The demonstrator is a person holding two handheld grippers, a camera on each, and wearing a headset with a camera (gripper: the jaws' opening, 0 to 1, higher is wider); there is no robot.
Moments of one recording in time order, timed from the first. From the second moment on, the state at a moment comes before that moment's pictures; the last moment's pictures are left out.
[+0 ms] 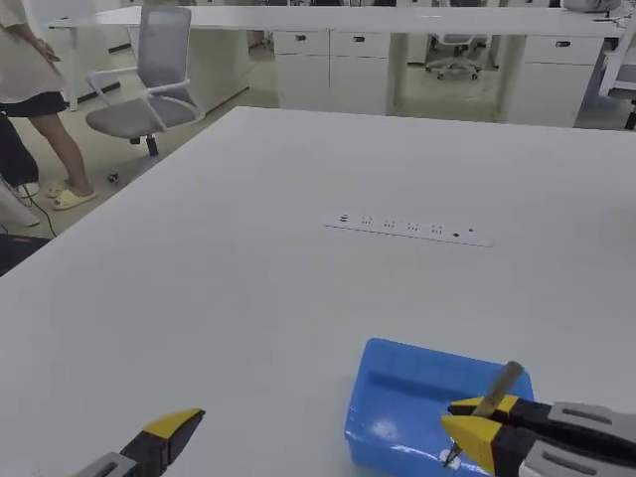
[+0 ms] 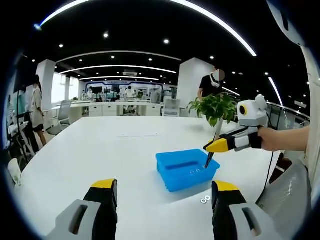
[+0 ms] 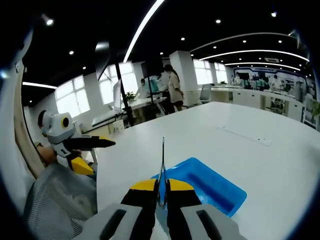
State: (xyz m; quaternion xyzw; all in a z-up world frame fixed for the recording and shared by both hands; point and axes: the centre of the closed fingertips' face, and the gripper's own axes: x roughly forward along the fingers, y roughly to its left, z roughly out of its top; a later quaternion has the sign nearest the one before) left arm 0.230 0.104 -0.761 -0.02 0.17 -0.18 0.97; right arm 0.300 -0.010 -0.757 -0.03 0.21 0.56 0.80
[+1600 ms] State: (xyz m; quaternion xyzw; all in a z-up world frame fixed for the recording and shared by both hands) left arm 0.233 0.111 -0.765 -0.02 0.18 -0.16 0.97; right arm 0.369 0.002 -0.828 -0.07 0.25 0.54 0.80
